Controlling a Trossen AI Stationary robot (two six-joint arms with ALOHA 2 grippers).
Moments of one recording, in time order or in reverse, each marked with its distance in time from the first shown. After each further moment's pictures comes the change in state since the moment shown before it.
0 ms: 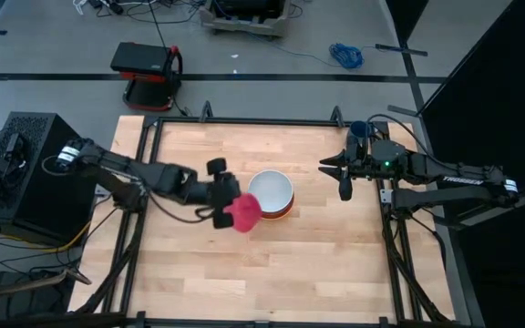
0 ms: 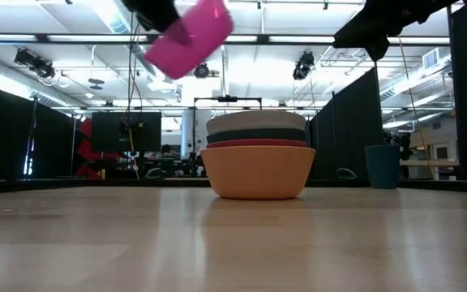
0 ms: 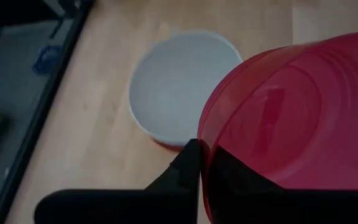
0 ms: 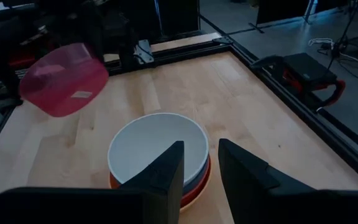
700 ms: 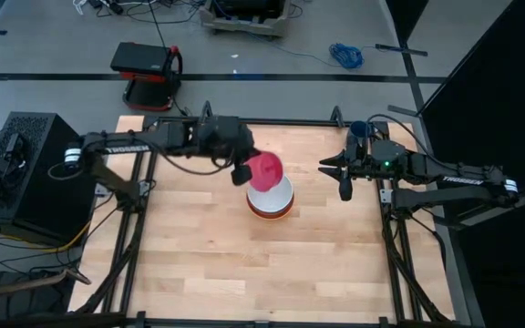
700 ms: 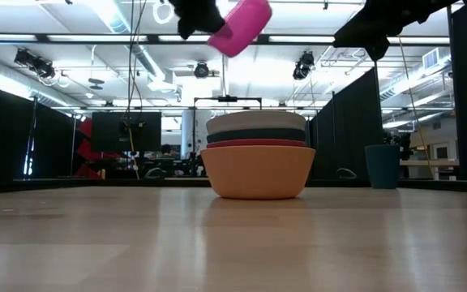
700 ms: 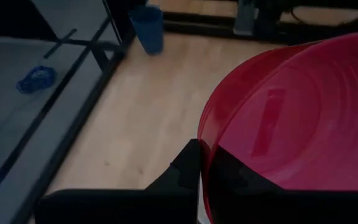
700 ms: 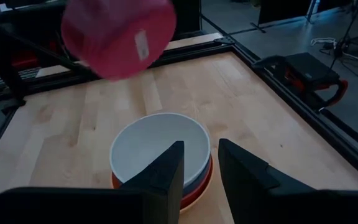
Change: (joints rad) left arm 0.348 0.120 0.291 0.001 0.304 0.141; right arm 0.000 0.000 0.000 0.001 -0.007 0.004
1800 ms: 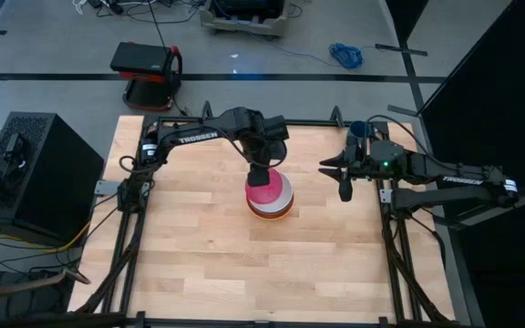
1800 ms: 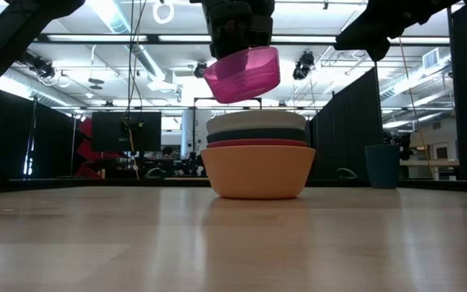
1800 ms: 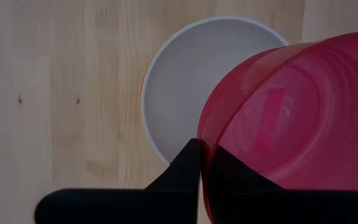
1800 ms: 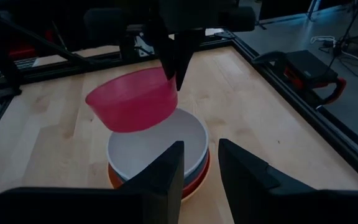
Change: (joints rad) left arm 0.118 0.557 0.611 -0.641 0.314 0.188; right arm 0.000 0.000 0.000 -0.023 0.000 -0.027
